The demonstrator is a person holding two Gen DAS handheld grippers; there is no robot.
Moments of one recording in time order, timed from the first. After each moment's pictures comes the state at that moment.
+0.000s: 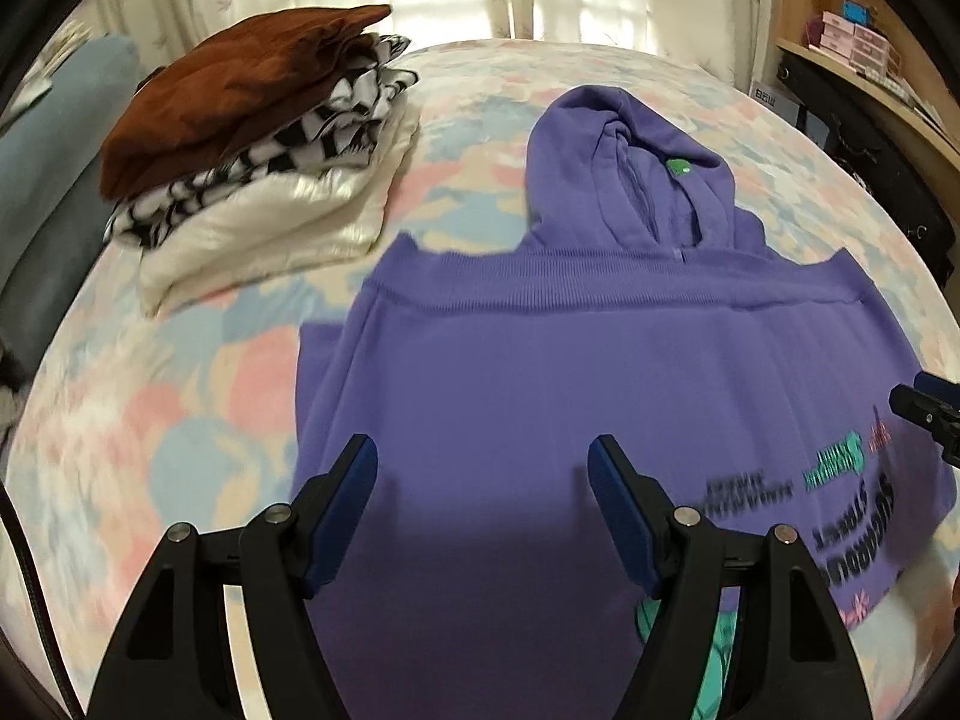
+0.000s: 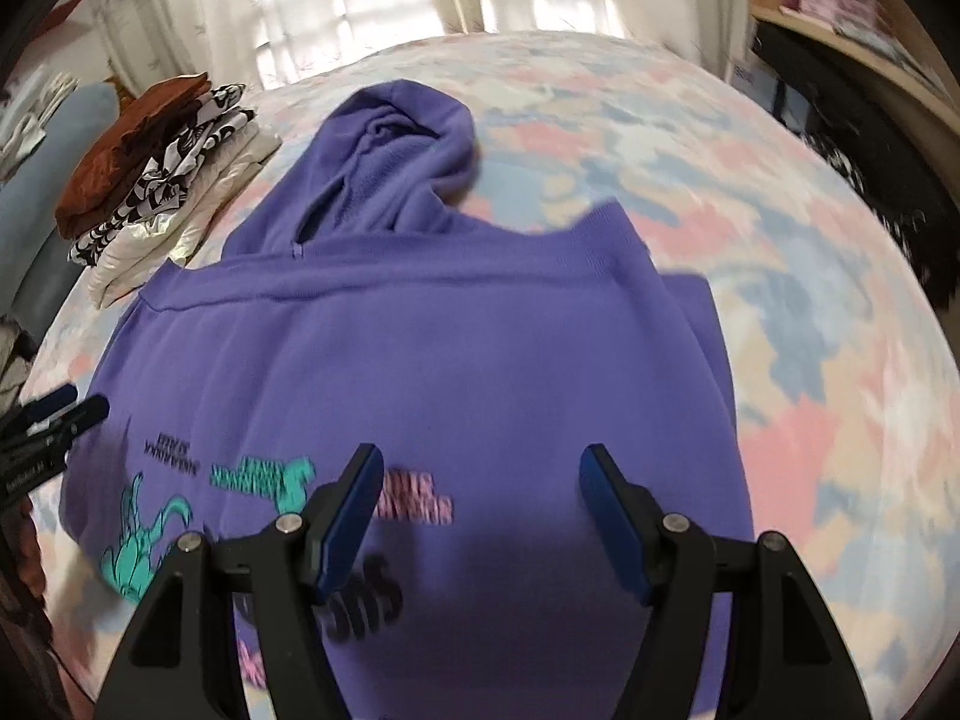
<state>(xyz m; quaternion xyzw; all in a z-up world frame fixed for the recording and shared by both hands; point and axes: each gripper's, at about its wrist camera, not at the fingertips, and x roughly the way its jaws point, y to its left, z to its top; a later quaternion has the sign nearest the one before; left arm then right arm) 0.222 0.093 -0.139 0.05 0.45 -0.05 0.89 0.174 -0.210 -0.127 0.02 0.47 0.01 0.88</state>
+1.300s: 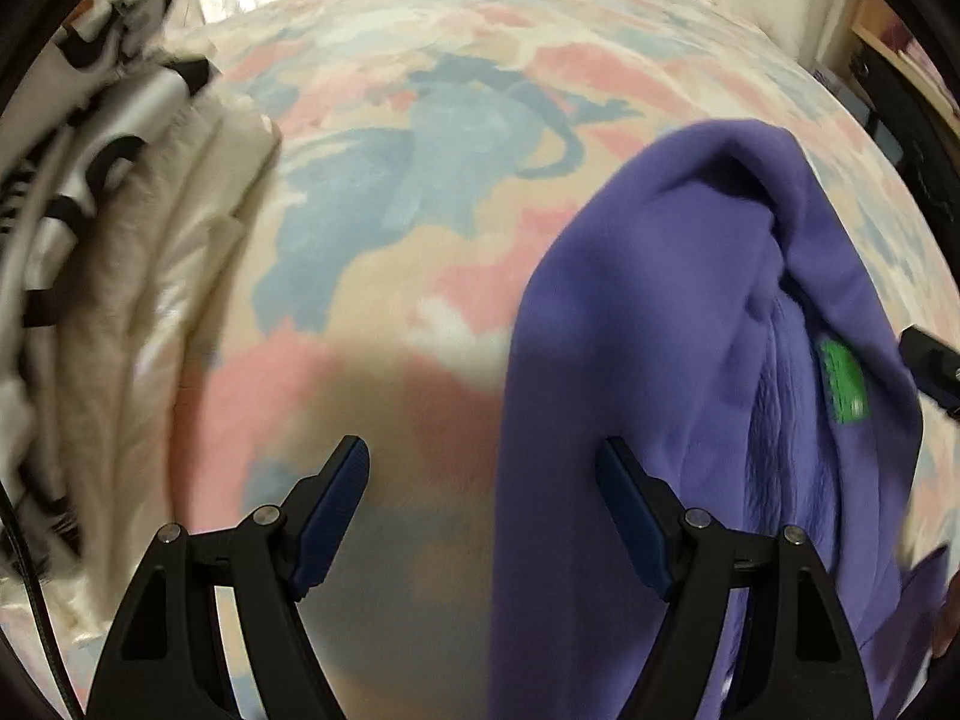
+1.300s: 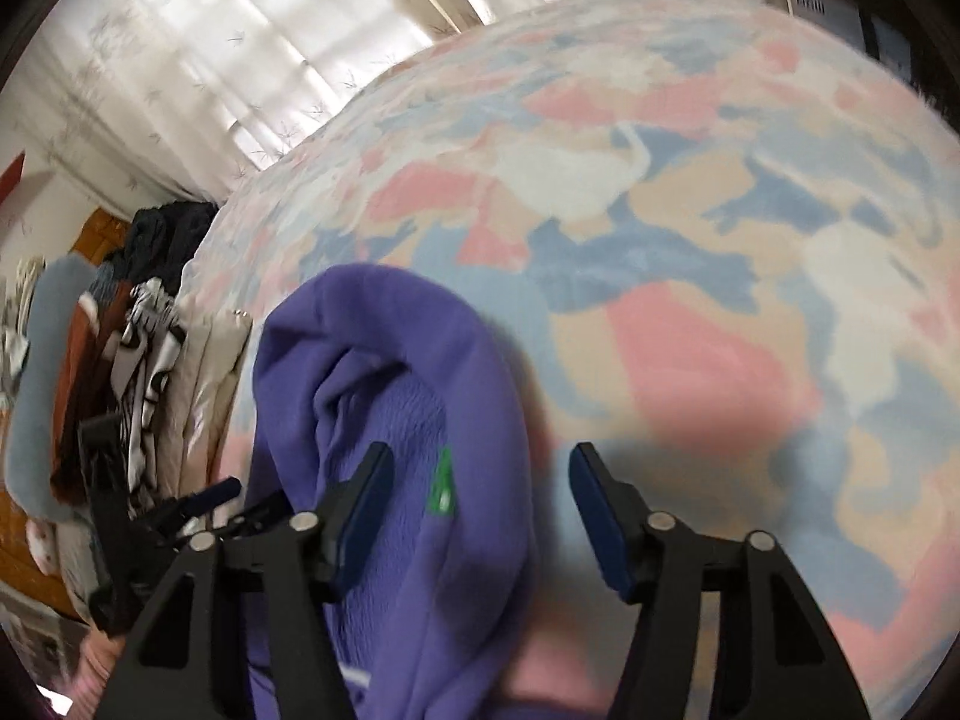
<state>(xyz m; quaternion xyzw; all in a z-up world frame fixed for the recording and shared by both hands) 0.546 0.030 -0.201 0.01 0.55 -0.06 0.83 0.489 -0.239 -0.142 0.19 0.49 0.09 0.84</state>
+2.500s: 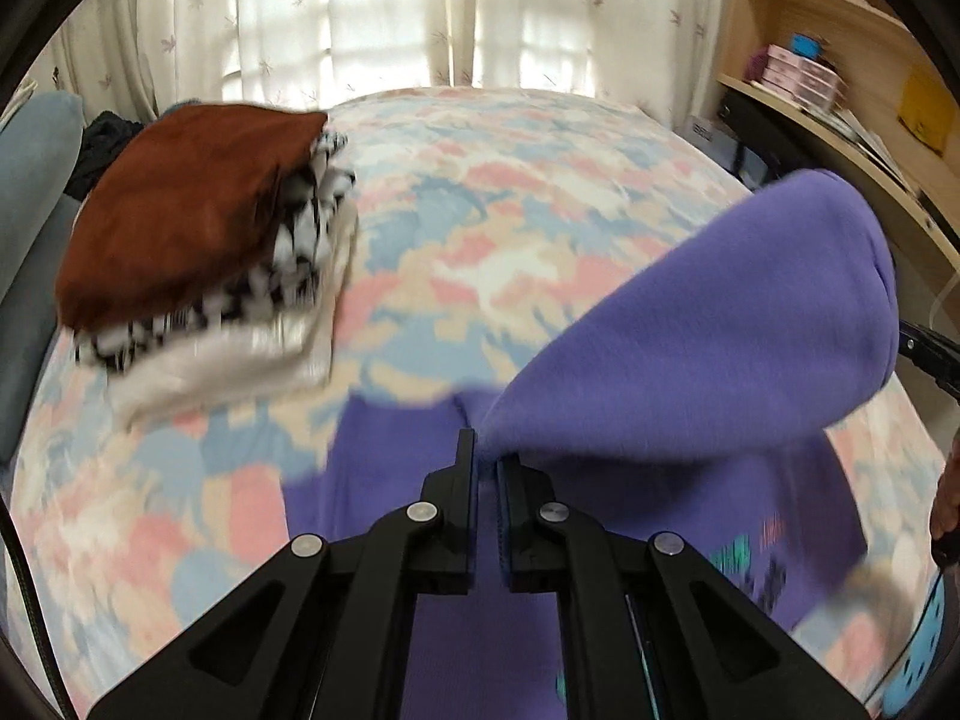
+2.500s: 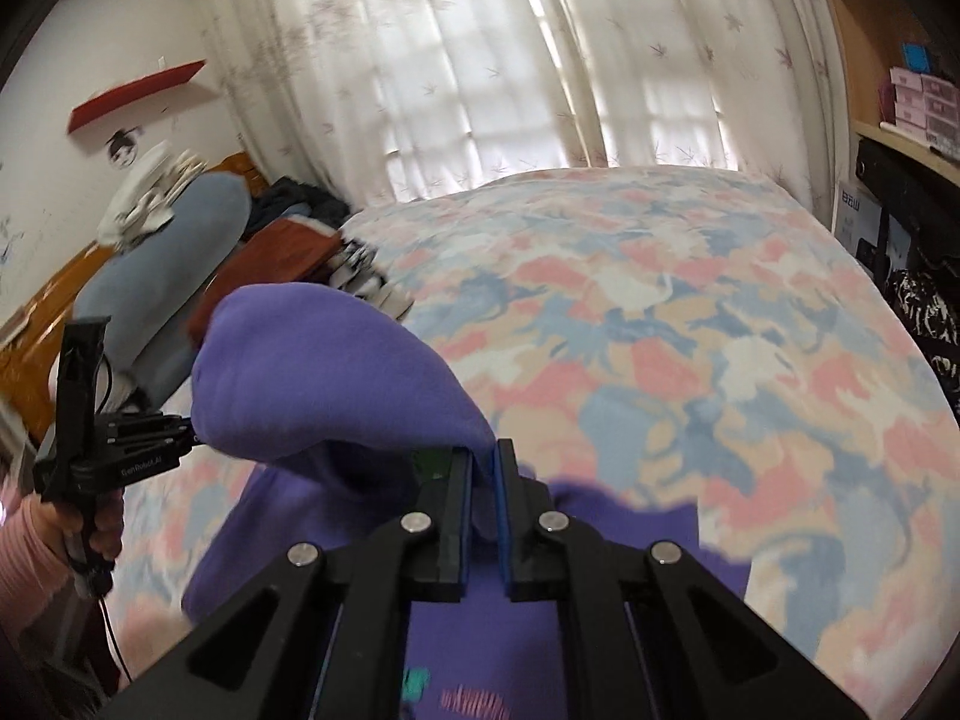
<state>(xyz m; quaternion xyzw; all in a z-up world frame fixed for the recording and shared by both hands) 0.253 0.109 -0.047 0.04 0.43 -0.14 0.89 0.221 -0.221 -0.009 0.04 0.35 0.18 0.92</state>
